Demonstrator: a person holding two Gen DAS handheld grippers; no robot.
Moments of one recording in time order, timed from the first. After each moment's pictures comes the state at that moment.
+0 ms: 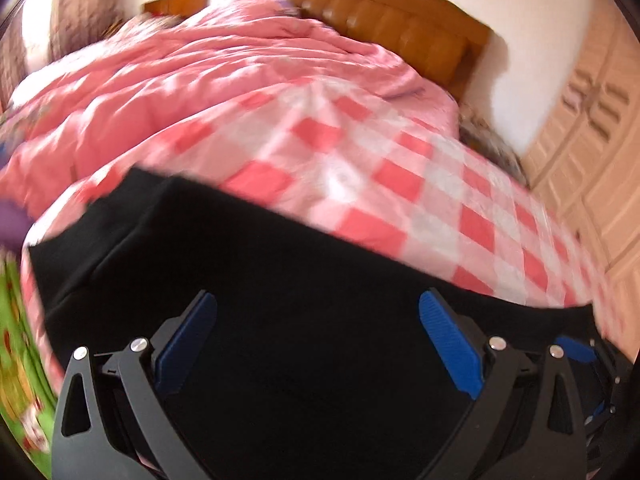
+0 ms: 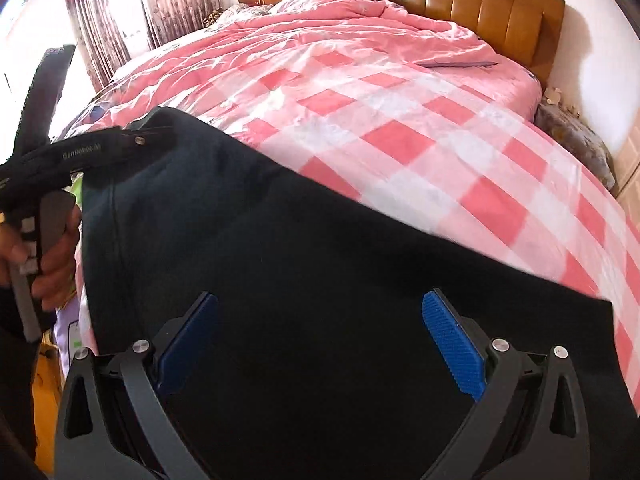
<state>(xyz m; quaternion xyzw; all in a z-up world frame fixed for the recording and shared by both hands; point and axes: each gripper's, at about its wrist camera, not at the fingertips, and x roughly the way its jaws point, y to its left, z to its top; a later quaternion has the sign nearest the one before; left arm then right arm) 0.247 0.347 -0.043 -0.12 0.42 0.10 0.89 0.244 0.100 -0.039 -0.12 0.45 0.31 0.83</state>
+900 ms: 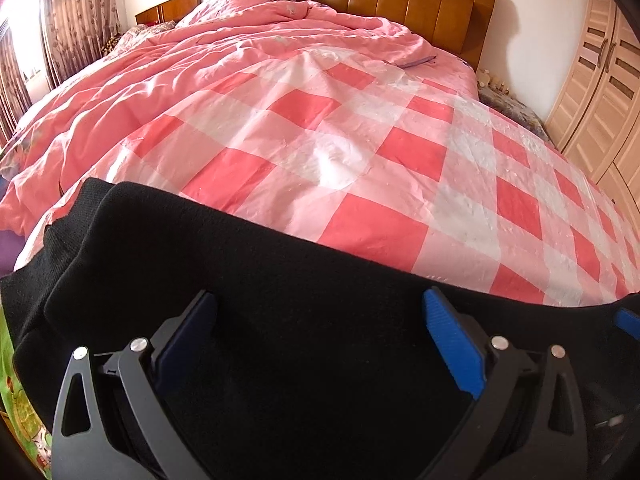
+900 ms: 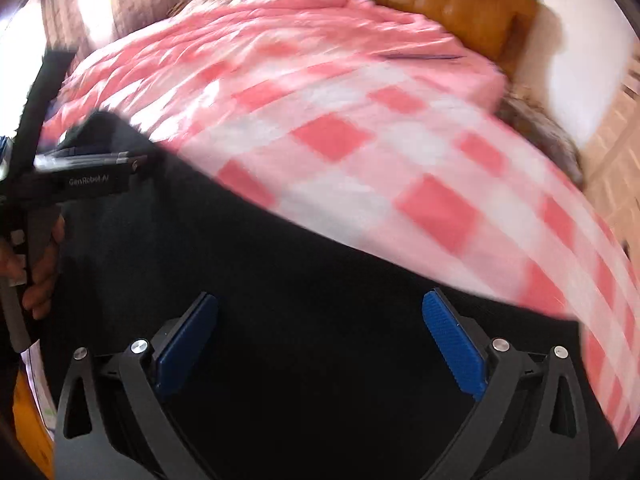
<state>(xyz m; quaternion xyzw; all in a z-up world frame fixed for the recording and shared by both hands) 0.288 0.339 -0.080 -0.09 0.45 0.13 0.88 0.272 0.069 -0.040 -0.13 0.44 0.23 0.86</state>
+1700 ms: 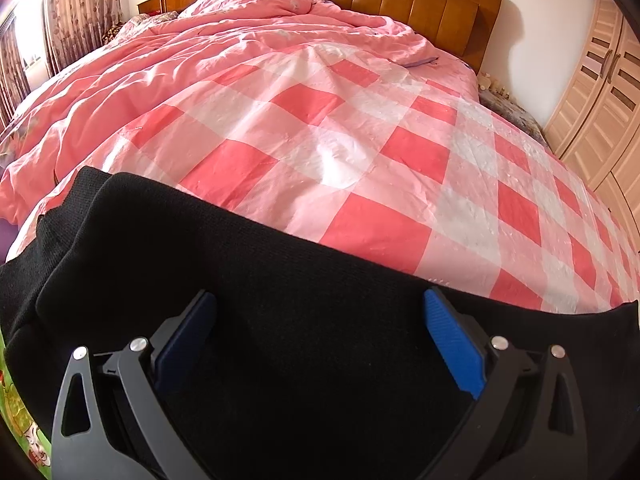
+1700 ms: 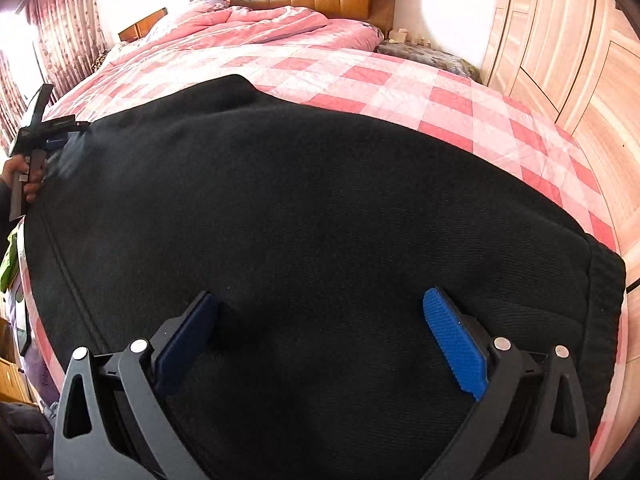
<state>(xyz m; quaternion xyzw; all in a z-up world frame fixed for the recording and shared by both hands) 0.290 0.345 -0.082 -0.11 0.45 0.13 0.88 0.152 -0.205 -0.060 -0.06 0.46 0.12 0.88</state>
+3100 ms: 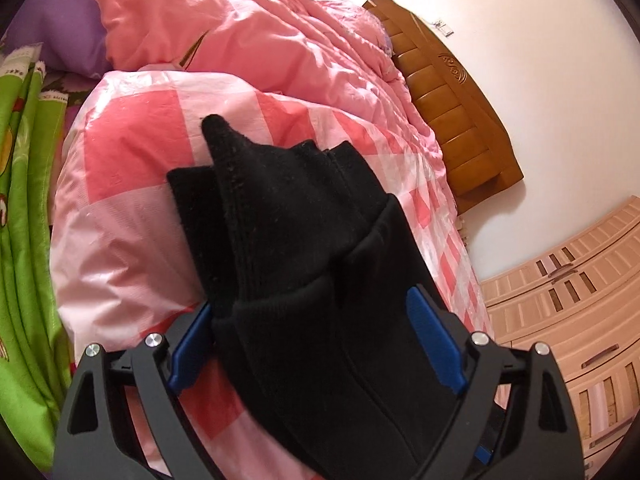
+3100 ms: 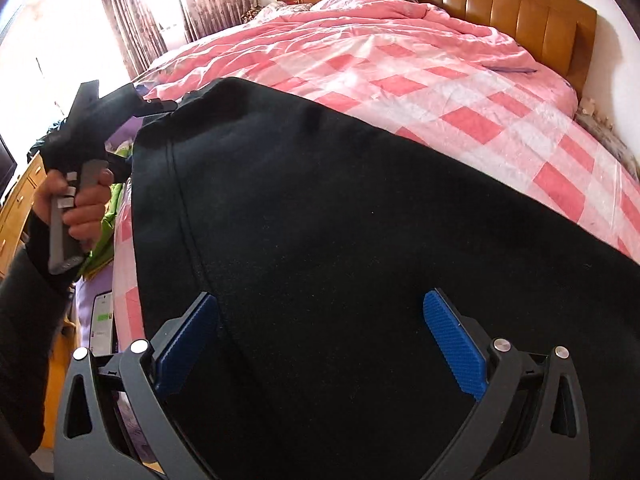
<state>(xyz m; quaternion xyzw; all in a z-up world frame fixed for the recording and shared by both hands) 0.139 0.511 -0.100 -0.44 0.30 0.11 0.84 0.188 0.118 -0.056 -0.12 0.44 0.38 0.81</state>
